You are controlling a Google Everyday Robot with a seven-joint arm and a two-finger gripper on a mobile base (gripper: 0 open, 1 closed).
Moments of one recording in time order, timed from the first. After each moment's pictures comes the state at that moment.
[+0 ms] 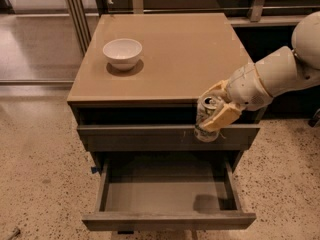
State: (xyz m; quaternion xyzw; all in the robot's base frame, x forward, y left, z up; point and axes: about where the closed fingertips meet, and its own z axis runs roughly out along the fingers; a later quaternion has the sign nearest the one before) arm 0.515 -0.123 0.841 -0.64 0.67 0.21 0.31
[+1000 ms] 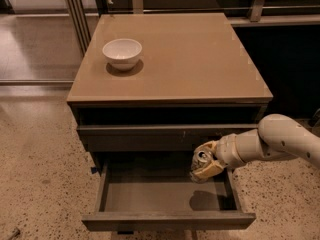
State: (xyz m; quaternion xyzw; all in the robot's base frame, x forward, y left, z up) arm 0.512 -0.139 0.613 -0.58 0.71 0.22 0.32
